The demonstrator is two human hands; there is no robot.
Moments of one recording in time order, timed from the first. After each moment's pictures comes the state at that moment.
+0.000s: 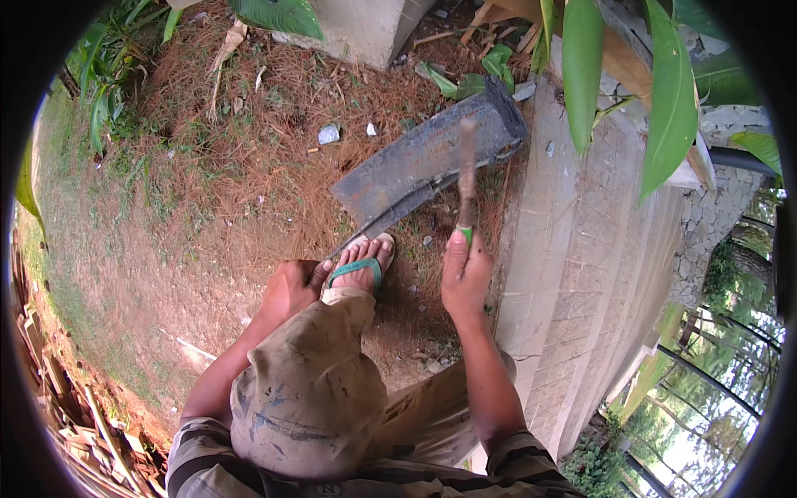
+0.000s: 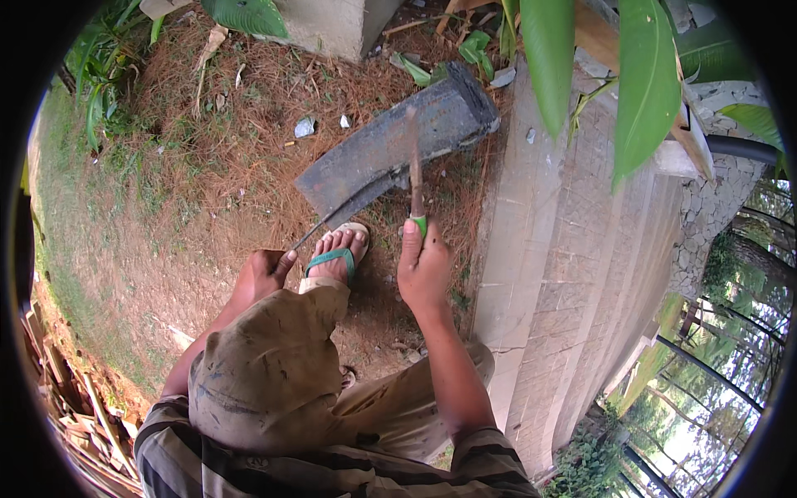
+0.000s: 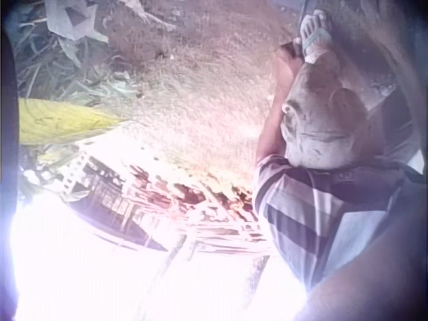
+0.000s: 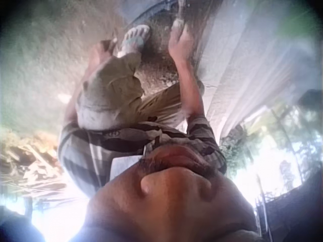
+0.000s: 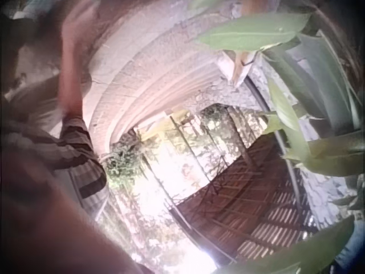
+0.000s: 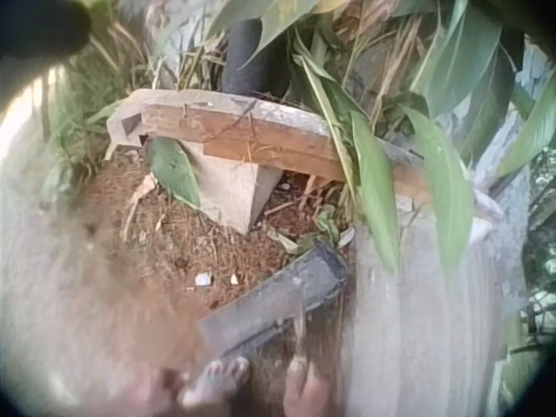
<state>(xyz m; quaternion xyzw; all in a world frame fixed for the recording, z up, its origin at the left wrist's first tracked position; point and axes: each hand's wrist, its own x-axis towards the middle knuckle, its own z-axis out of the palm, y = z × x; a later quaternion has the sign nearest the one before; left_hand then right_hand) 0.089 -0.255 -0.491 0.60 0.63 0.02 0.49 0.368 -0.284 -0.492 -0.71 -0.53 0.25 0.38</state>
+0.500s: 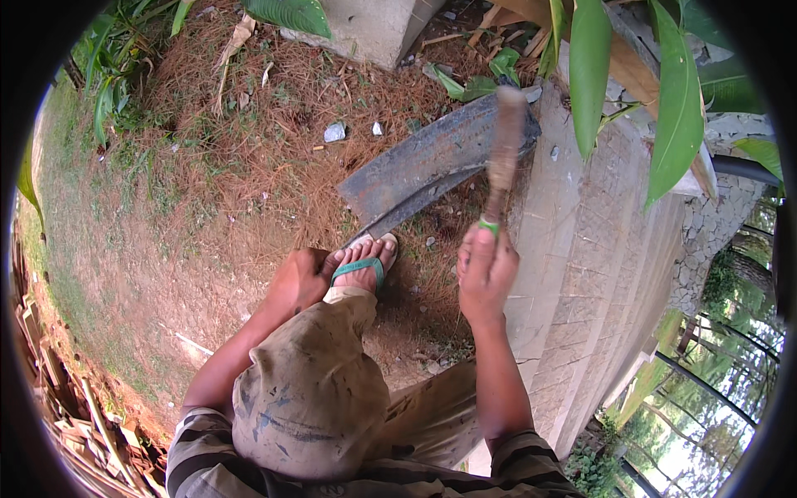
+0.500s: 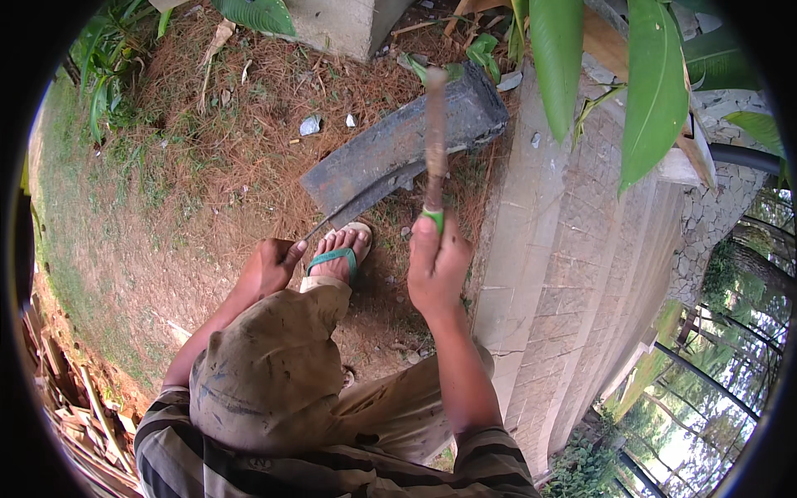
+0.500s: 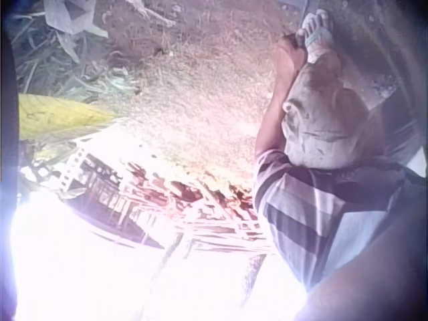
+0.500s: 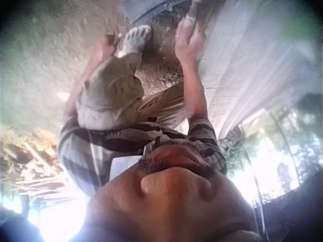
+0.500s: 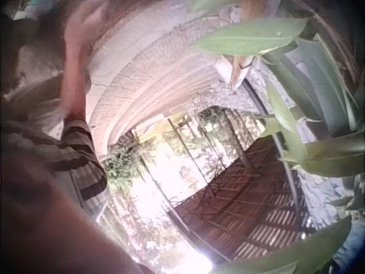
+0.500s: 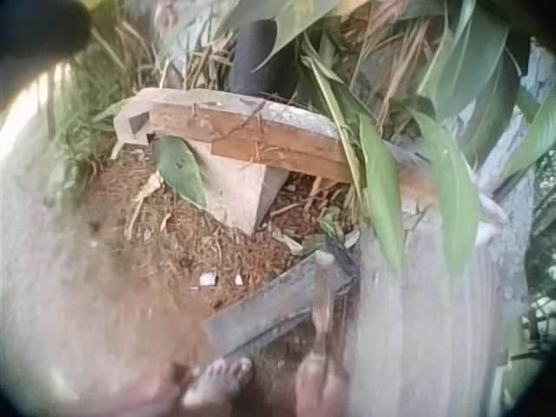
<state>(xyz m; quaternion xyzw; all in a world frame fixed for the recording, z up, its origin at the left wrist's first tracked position) 0.099 -0.233 -0.487 0.61 0.62 0.03 0.50 0.369 -0.265 -0.448 -0.68 -0.48 0.34 0.43</state>
